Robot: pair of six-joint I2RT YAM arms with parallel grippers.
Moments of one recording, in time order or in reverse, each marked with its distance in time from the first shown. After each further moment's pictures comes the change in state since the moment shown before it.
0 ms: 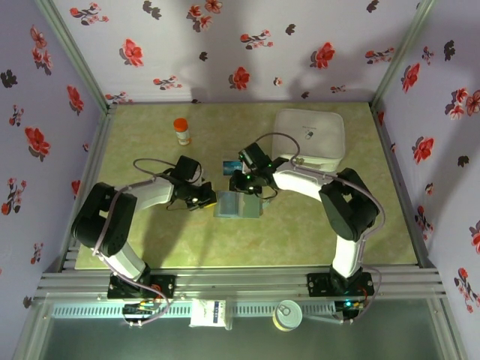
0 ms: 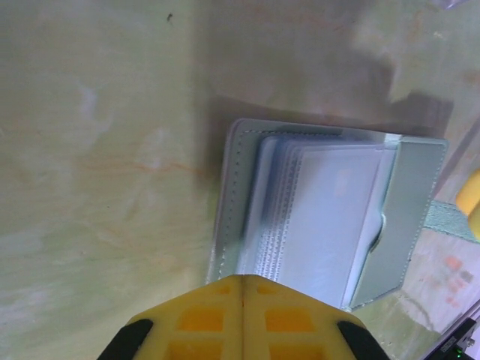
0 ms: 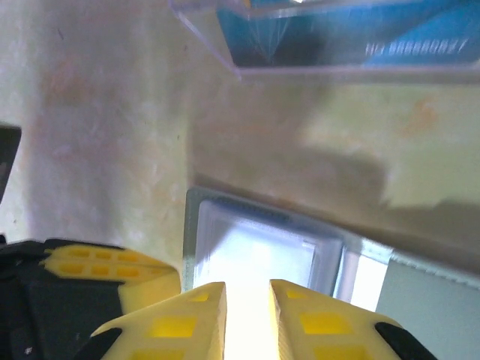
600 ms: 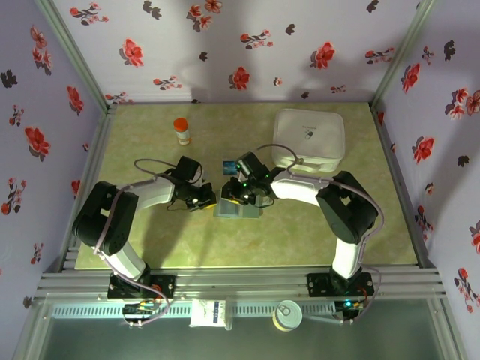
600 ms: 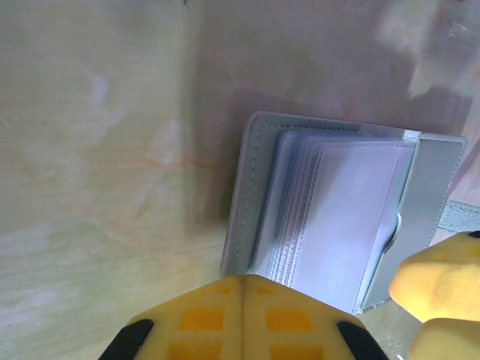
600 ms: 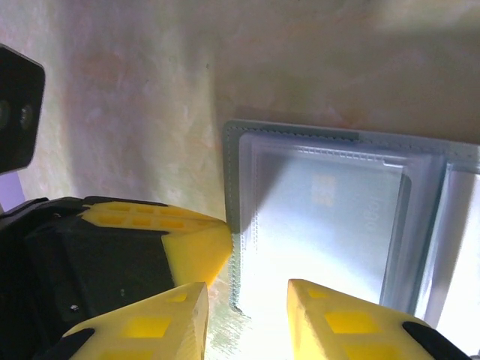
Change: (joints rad) left arm -0.002 0.010 0.000 -0.008 -0.004 0.000; right arm 0.054 -0.008 -0.087 0.118 -0.076 0.177
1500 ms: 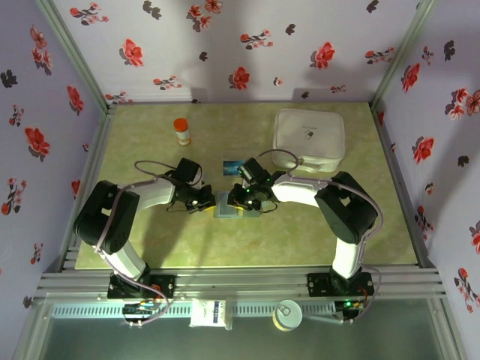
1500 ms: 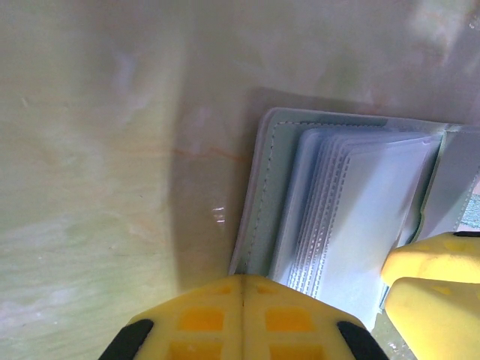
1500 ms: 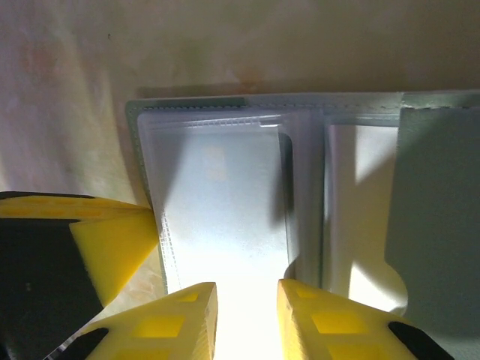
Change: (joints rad) left arm -0.001 0.010 -0.014 0.000 -0.007 0.000; right arm 0.002 0.000 -0.047 -0.040 0.043 -0.019
